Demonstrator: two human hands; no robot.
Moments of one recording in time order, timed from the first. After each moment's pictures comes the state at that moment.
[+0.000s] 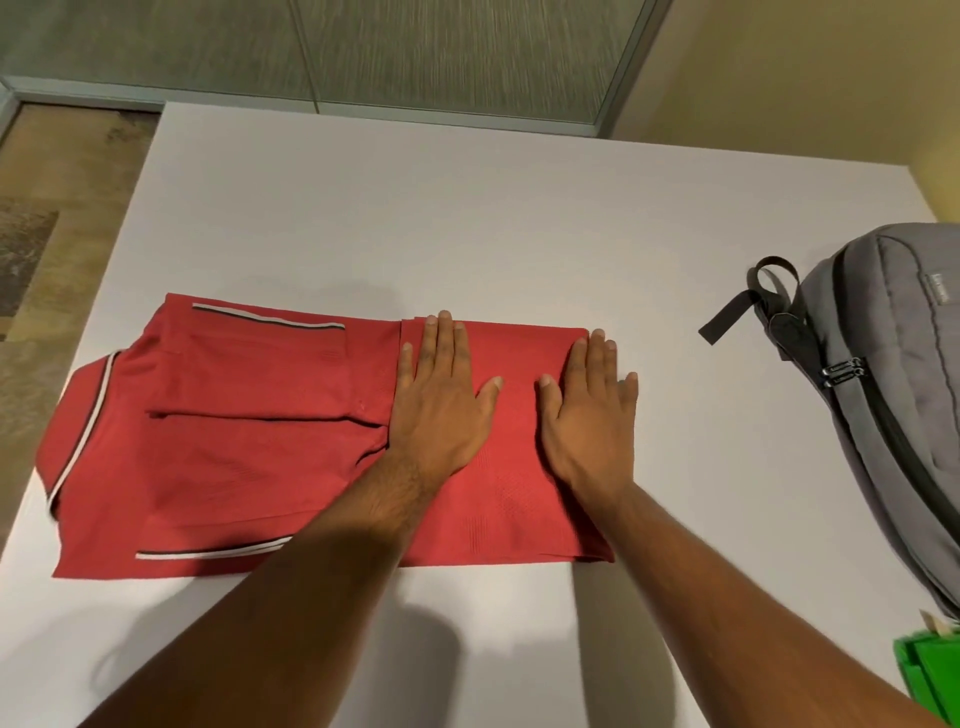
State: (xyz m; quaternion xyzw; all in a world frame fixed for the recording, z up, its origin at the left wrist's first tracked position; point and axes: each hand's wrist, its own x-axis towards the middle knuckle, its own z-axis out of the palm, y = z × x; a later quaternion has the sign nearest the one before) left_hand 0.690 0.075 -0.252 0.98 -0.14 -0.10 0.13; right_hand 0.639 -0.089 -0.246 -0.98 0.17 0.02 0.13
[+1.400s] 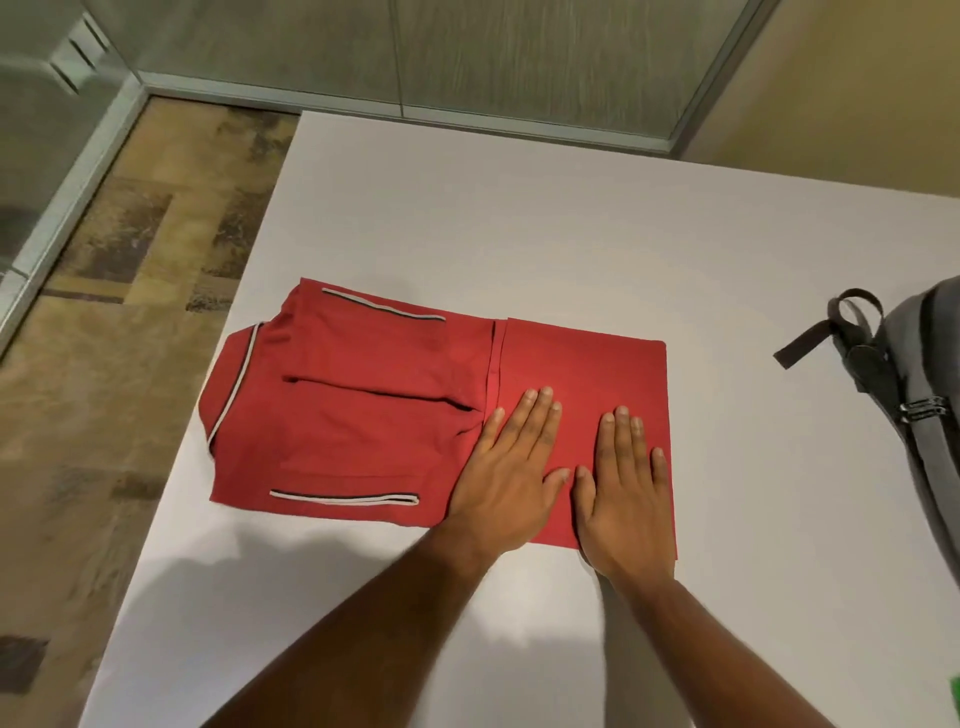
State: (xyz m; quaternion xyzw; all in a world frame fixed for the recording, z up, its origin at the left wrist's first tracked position) left_hand 0.602 0.116 -0.256 0.96 -0.25 -0.06 0.12; right_hand 0.550 -0.048 -0.266 -1.00 0.07 0.01 0.07
